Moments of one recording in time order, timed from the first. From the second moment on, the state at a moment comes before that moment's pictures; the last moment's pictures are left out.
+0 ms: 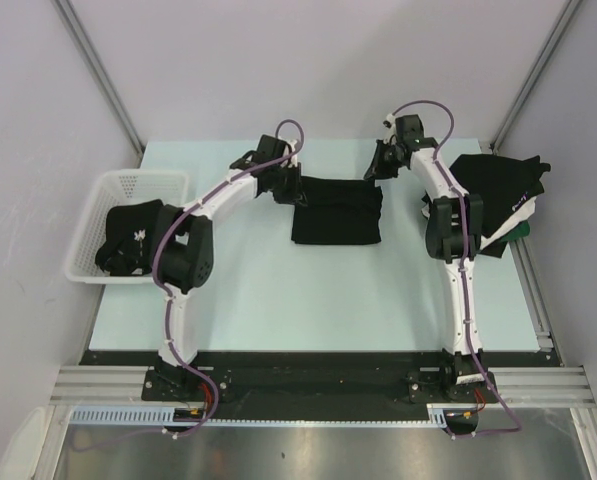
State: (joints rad) left arm -0.42 2.12 1.76 -0.51 0.31 -0.38; right arm 0.14 2.55 2.35 -0.67 -0.40 0.31
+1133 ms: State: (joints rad) left arm -0.29 2.50 2.08 -0.30 0.41 -0.54; right arm 0.10 2.41 2.11 -0.69 -0.33 0.25
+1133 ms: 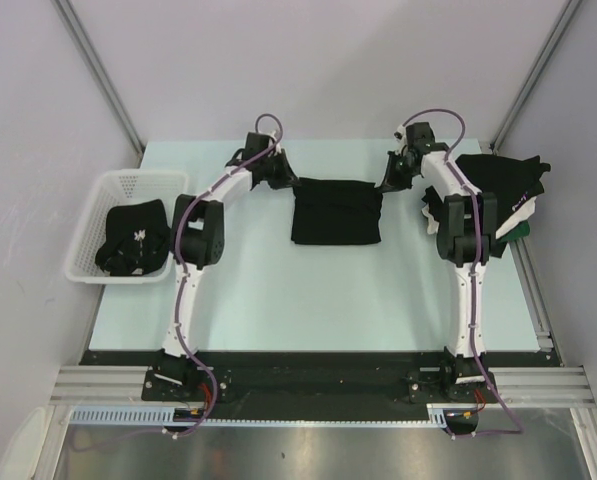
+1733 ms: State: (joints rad) left arm -0.27 2.18 1.72 -0.26 0.45 -0.54; right arm 0.13 2.03 1.83 -0.71 -0.23 0.23
